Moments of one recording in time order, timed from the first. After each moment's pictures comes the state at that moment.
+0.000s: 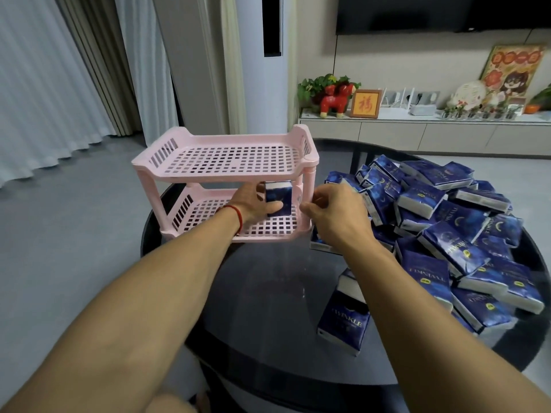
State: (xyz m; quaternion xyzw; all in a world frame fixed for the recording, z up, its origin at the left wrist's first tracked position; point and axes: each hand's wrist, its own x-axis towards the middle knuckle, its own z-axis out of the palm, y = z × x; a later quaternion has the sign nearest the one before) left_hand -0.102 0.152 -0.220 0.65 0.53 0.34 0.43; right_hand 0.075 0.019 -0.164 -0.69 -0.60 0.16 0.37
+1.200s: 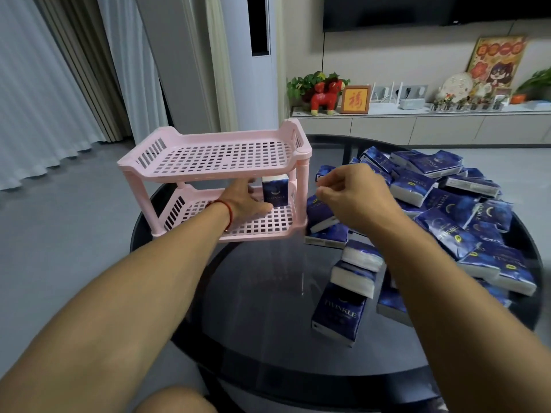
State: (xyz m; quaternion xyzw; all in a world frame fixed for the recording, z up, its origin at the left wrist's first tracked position) left_hand -0.096 0.130 -0.197 0.69 0.58 0.27 0.33; right_hand 0.105 -0.011 -0.128 -0.69 -0.60 0.18 0.36
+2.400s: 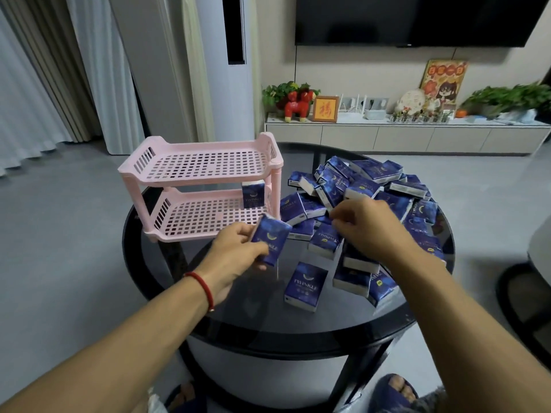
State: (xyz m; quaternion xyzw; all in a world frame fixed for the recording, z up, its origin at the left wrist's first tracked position) left_hand -0.079 -0.058 -0.170 0.53 0.53 0.39 0.54; right_hand 0.159 -0.086 -0.138 -0.71 -0.66 0.04 0.24
